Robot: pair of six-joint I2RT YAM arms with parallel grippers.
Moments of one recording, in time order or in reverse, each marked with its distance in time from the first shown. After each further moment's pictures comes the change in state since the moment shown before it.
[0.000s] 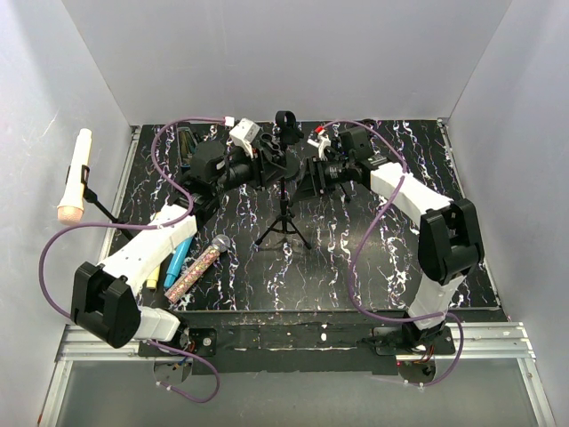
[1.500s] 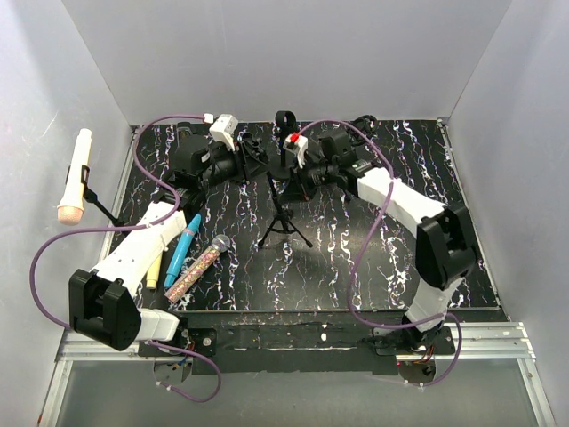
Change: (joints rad) left arm 0.119 -0.022 0.030 -0.141 -0.005 -0.093; right arm 0.121 0.037 0.060 0.088 0.055 -0.199
